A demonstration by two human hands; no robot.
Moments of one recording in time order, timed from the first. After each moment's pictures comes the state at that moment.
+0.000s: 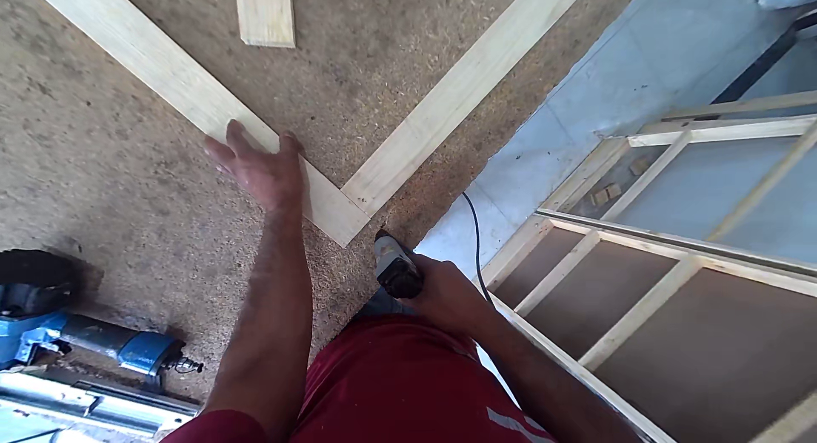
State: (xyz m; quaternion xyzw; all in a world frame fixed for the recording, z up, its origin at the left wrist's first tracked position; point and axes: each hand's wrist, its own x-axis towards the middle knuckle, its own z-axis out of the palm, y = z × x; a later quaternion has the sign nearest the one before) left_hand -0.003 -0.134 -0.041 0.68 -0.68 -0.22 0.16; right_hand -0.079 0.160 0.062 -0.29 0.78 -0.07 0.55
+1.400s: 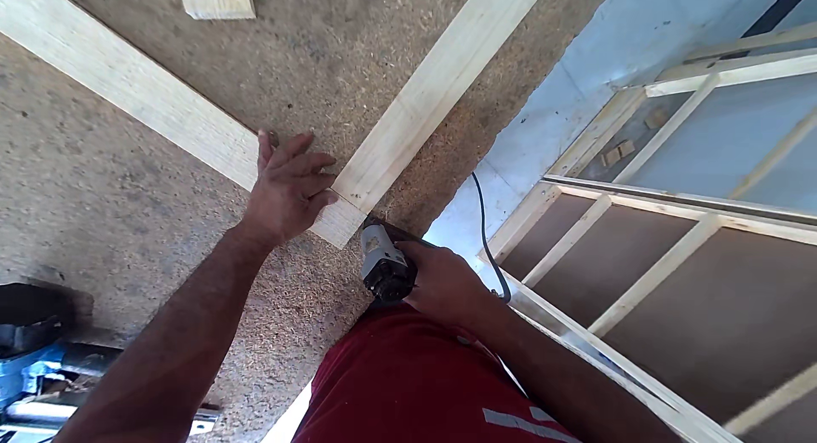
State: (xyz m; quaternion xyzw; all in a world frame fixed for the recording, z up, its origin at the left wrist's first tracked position) left_hand 0.030 -0.134 -0.043 0.06 -0.94 -0.33 0.01; right_hand -0.079 0.136 0.053 -0.32 0.79 -0.05 0.52
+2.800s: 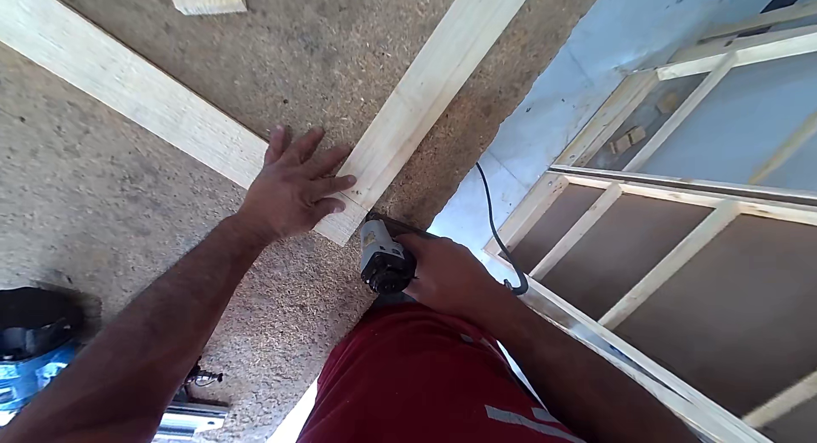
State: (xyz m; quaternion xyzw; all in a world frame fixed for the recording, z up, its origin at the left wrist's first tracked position) left_hand 0.022 -0.143 -0.044 -0.05 -0.96 -0.28 -0.05; right_hand -0.085 0.131 0.051 -0.36 0.78 -0.03 0.51
